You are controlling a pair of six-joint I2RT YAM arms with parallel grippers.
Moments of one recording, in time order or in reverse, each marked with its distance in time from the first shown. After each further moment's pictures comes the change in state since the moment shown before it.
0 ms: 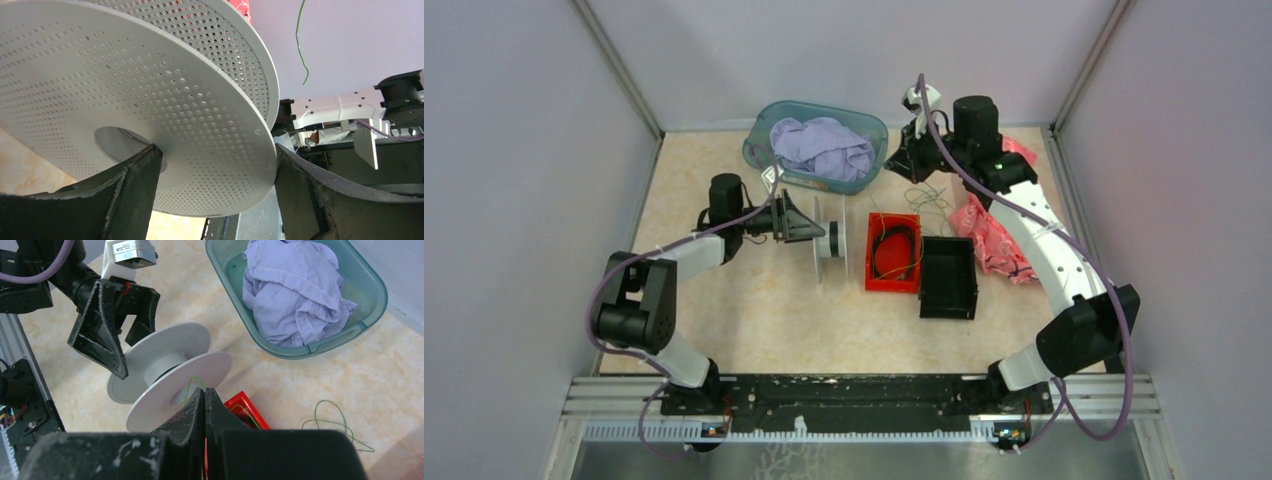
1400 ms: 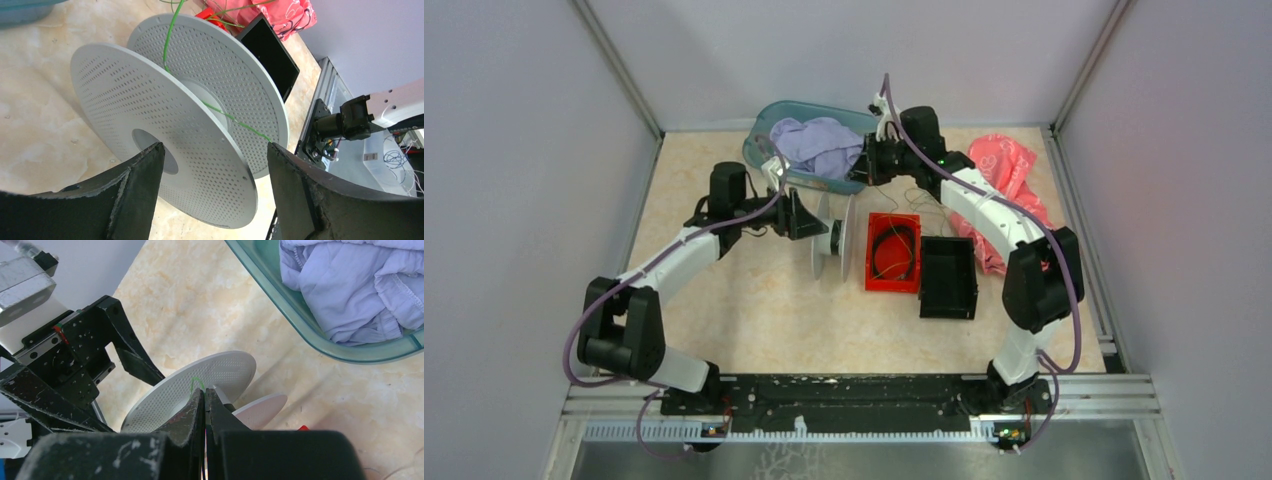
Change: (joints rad) left arm -0.072 -0.145 0.105 -0.338 -0.241 0.406; right arm 0.097 0.289 0.022 0.211 0.021 0.394
